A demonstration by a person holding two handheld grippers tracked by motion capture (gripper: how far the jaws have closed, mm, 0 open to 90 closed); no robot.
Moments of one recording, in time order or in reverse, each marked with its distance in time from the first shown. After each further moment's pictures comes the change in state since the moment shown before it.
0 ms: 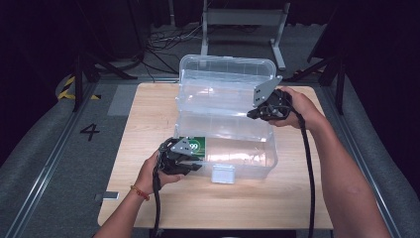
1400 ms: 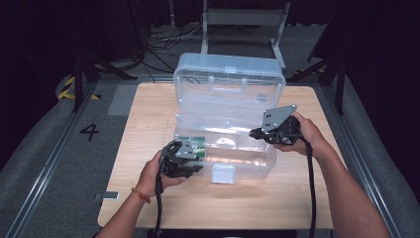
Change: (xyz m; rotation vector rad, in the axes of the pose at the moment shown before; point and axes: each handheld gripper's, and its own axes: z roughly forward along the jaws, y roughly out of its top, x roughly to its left) left arm -0.012 0.003 0.002 0.029 0.102 0.036; right arm 0.058 -0.027 -0.002 -0.126 -0.035 0.014
